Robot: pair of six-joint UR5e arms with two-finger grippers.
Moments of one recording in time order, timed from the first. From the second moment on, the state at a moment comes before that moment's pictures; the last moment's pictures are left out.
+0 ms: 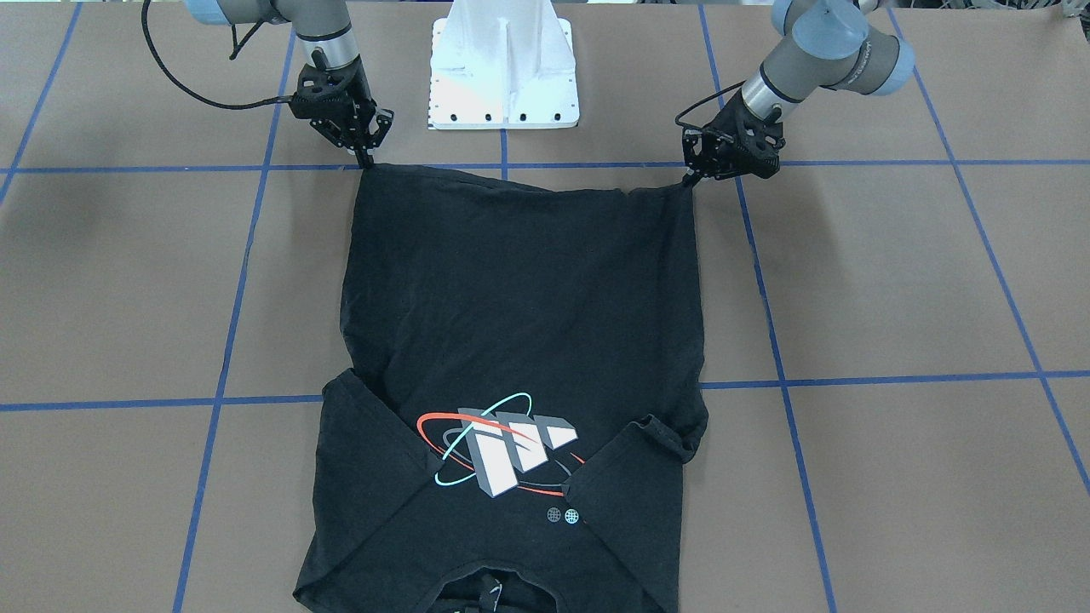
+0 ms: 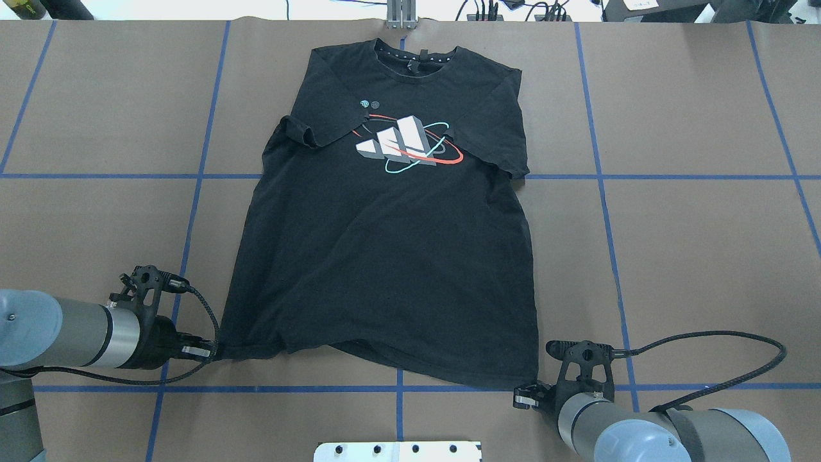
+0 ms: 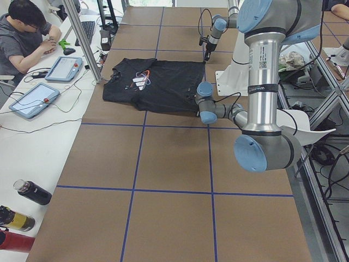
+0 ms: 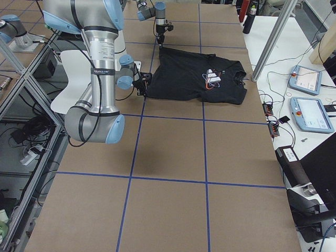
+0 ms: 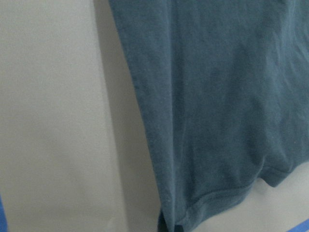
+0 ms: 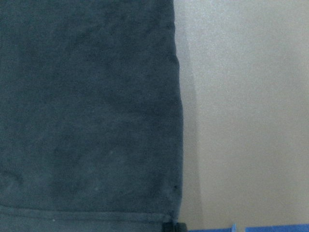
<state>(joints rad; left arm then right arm) -0.38 -1.50 -1.92 -2.42 -1.87 -1.15 0.01 -1.53 2.08 -1.29 1.31 1.64</state>
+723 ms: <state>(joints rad) -0.39 -1.50 -2.05 -2.31 -1.96 -1.15 0.10 -1.54 2.19 -1.30 1.43 1.63</state>
